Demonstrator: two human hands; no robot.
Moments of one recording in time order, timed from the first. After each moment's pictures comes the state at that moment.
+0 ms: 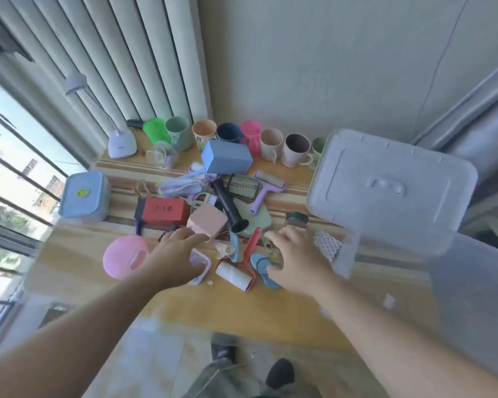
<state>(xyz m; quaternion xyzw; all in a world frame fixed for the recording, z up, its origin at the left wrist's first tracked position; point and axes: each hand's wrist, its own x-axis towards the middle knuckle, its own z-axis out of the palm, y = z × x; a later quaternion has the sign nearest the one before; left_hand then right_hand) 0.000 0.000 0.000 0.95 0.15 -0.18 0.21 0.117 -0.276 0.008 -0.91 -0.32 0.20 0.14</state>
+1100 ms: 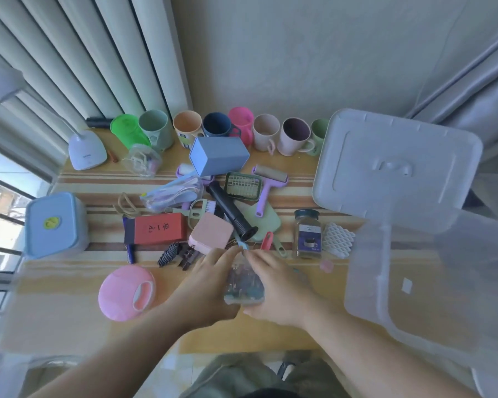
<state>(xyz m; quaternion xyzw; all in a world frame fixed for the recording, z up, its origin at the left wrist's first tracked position) 0.031 0.020 -0.020 0.93 -0.03 -0.21 0.29 0.090 -0.184 -0.013 -0.88 -0.30 0.29 0.22</state>
